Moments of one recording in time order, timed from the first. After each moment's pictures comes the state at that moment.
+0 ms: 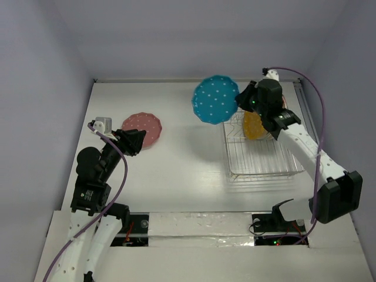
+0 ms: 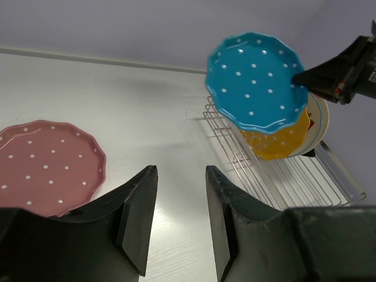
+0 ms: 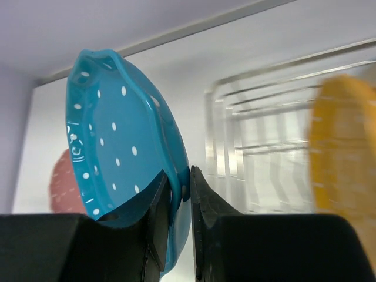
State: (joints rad) left arm -0.20 0.47 0.69 -0.21 0.23 -0.43; right arm 0.34 1.34 1.25 -0.26 0.11 0.56
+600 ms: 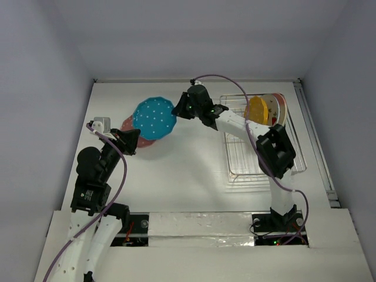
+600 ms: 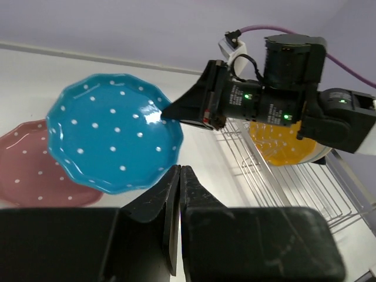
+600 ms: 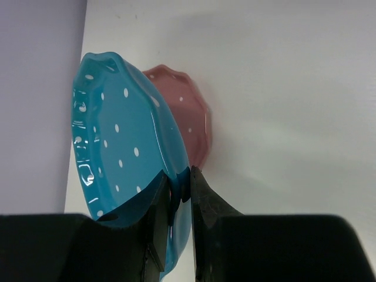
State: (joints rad) left arm -0.20 0.47 0.69 -0.22 0.18 -0.43; right arm 0.69 2.01 1.64 -0.09 -0.04 0.77
